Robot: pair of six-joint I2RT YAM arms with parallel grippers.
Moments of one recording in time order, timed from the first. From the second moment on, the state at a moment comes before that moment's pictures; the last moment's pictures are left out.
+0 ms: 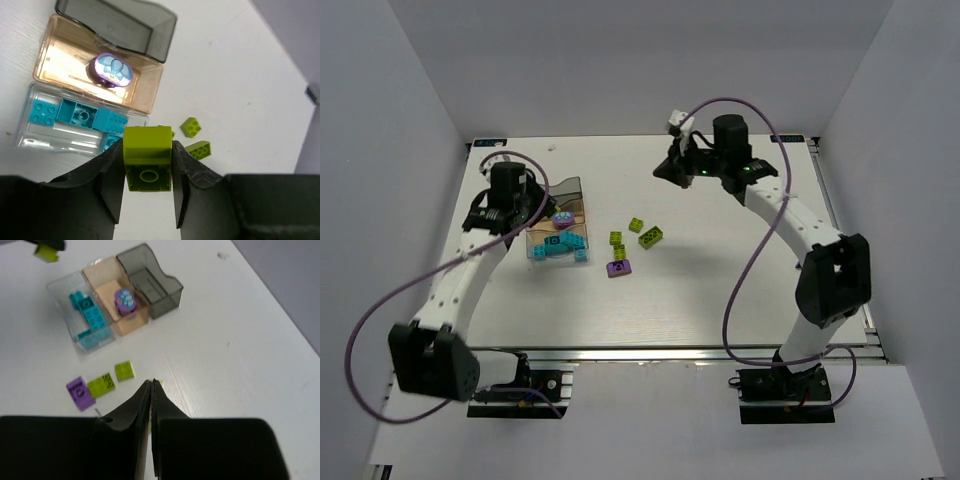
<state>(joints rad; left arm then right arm) -0.18 1.22 1.12 -0.51 -0.12 -0.81 0.46 1.76 1.54 -0.16 -0.75 -0.30</state>
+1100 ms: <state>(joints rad) -0.08 2.03 1.63 -0.47 -0.19 -0.50 0.33 1.46 1.19 -0.31 -0.82 -0.40</state>
